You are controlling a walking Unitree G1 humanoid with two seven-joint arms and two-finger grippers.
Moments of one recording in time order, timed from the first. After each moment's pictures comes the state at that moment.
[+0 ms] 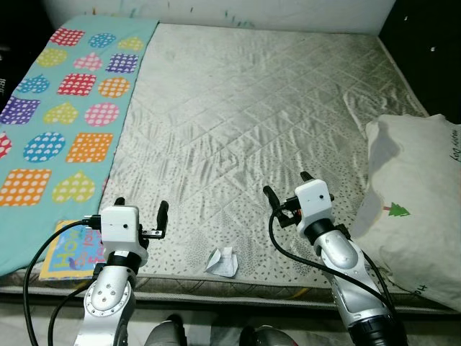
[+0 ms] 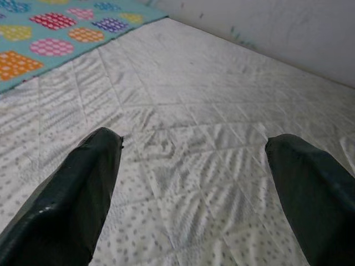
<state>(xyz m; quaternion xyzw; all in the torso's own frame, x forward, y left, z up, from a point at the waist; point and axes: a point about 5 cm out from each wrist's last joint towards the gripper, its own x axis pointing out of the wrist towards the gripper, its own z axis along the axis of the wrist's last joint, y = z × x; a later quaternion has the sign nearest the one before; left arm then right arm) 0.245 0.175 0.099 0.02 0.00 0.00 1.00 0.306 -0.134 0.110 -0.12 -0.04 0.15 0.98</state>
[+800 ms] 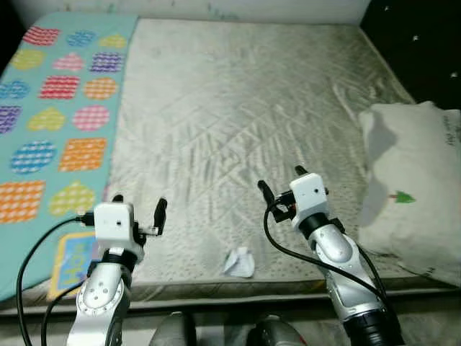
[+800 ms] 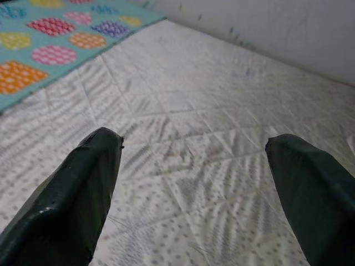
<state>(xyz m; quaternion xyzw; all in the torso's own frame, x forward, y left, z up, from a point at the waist) 0.246 0.172 0.109 0.00 -0.01 -0.02 1.00 0.312 -0.122 0.118 -0.12 -0.05 0.17 0.98</state>
